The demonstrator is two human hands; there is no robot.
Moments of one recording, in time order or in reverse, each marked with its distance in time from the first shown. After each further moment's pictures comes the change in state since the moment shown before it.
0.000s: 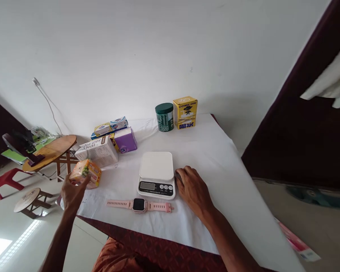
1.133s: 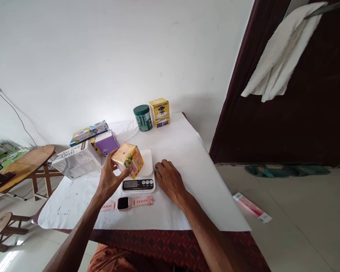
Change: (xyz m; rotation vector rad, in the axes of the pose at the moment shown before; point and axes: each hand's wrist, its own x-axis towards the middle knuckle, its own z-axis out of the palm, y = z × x) left_hand -0.090 0.147 0.066 -0.537 -0.673 0.521; right_hand 0.002 -0.009 -0.009 -0.019 -0.068 0.117
